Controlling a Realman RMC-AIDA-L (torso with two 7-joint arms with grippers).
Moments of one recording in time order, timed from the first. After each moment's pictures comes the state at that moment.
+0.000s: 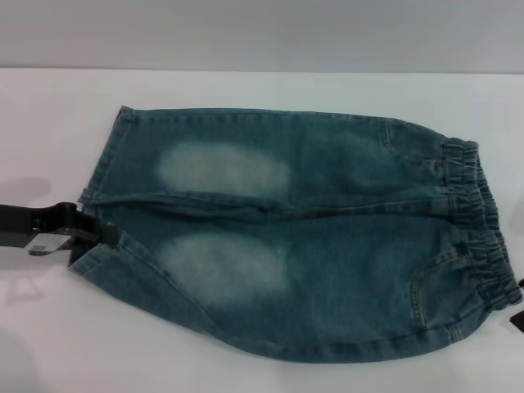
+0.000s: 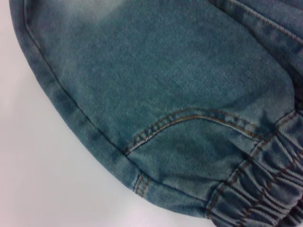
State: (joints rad) left arm -0.63 -1.88 0.46 0.53 2.46 1.61 -2.35; right arm 0.68 1.91 -0.76 -0.78 -2.75 -1.74 1.81
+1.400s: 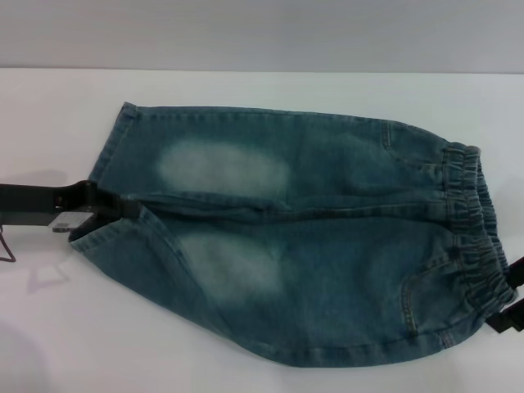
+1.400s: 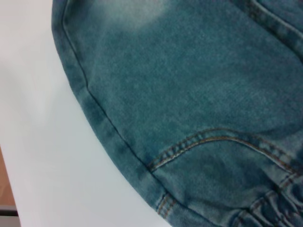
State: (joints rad) left arm -0.64 -1.92 0.46 0.53 2.39 1.56 -2.31; right arm 0.71 1.96 -0.79 -0.82 -2.74 -1.78 1.80
